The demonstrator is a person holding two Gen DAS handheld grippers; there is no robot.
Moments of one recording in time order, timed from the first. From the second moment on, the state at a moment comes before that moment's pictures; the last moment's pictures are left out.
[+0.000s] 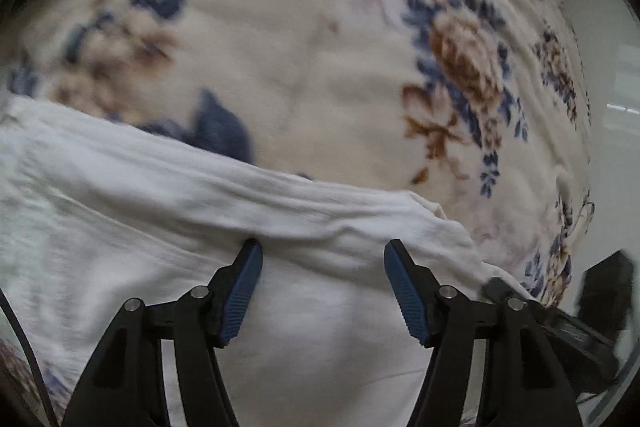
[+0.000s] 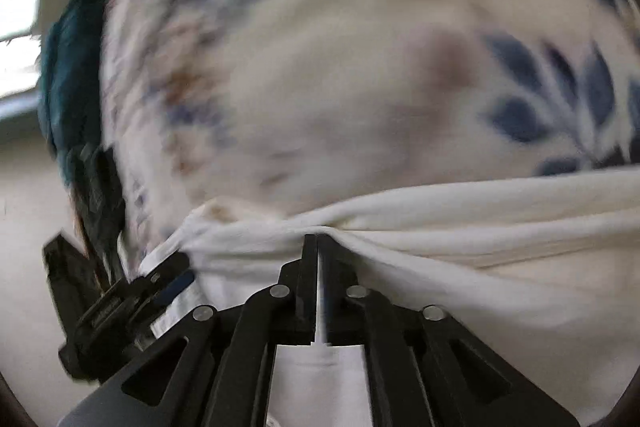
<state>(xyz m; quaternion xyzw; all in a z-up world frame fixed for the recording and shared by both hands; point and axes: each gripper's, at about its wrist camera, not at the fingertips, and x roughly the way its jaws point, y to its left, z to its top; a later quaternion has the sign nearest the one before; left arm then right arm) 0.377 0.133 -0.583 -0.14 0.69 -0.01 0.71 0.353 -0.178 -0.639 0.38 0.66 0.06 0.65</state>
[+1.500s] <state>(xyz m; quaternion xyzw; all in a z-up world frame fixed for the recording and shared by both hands) 0.260 0.348 -0.570 -0.23 0.63 0.17 0.72 0.156 -0.077 -0.640 0.47 0.67 -0.11 0.56</state>
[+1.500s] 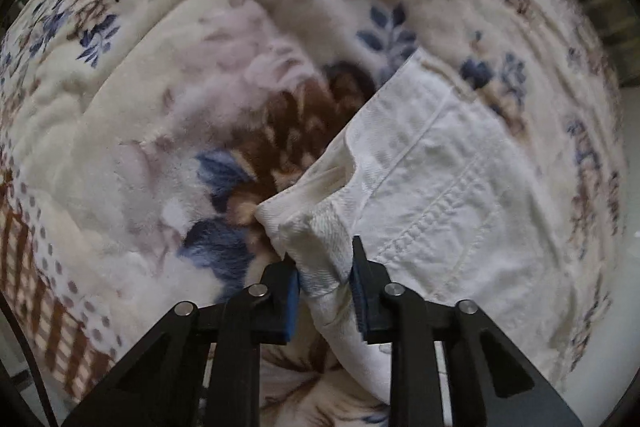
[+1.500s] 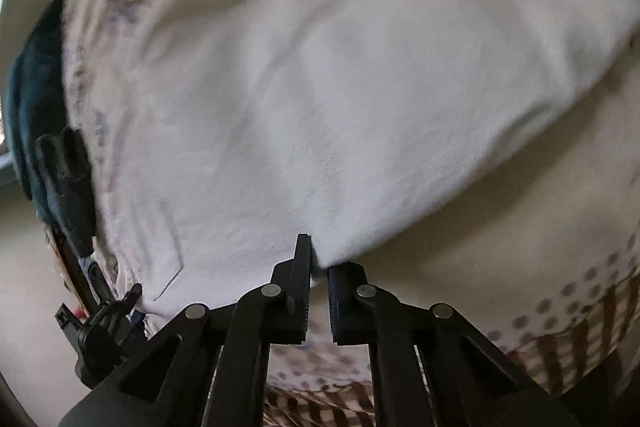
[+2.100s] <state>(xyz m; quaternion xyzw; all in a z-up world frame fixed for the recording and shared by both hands) 0.236 0.030 -0.535 0.04 0.64 -0.02 0.76 0.016 -0.420 -0.577 0.53 0.44 -0.26 0.68</state>
